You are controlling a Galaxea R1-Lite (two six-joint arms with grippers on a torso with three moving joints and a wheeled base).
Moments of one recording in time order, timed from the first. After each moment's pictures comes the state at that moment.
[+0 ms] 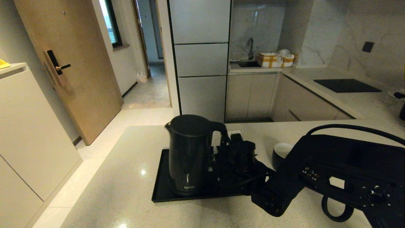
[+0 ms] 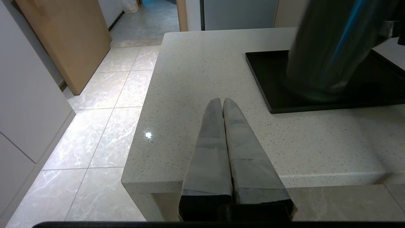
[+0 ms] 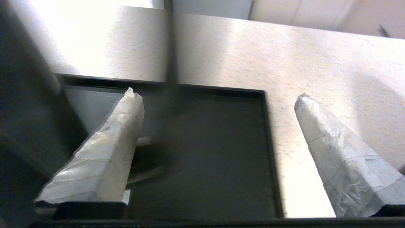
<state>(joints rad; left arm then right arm) 0.00 0.00 0.00 0.04 0.00 0.03 0.70 2.40 -1.03 -1.13 -0.57 0.04</state>
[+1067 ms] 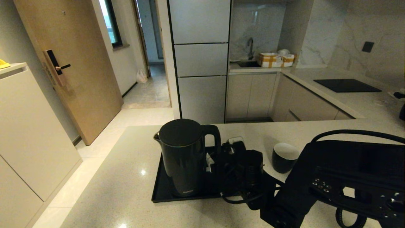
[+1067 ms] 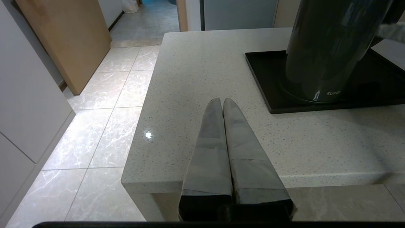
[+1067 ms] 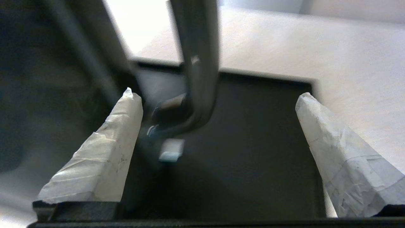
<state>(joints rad) 0.00 0.00 0.00 0.04 0.00 0.03 0.75 2.35 -0.84 -1.29 -0.41 0.11</state>
